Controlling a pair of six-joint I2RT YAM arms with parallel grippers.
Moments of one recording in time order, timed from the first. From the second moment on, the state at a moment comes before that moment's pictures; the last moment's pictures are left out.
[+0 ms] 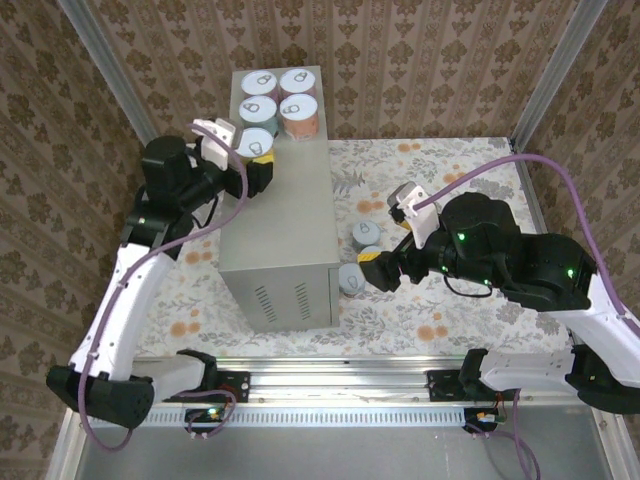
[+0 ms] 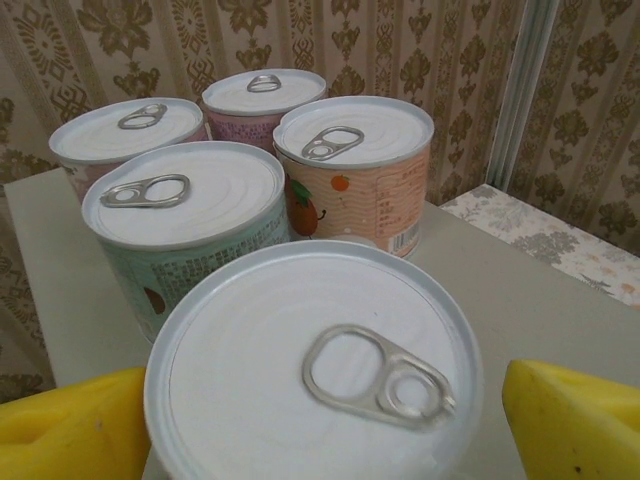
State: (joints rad) left arm -0.33 1.13 1.34 -0.39 0.35 0.10; right arm 1.01 1.09 1.69 -1.10 0.15 0.16
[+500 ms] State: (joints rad) left arm -0.30 1.05 1.18 -0.33 0.36 0.07; right arm 1.01 1.13 1.80 -1.12 0.15 0.16
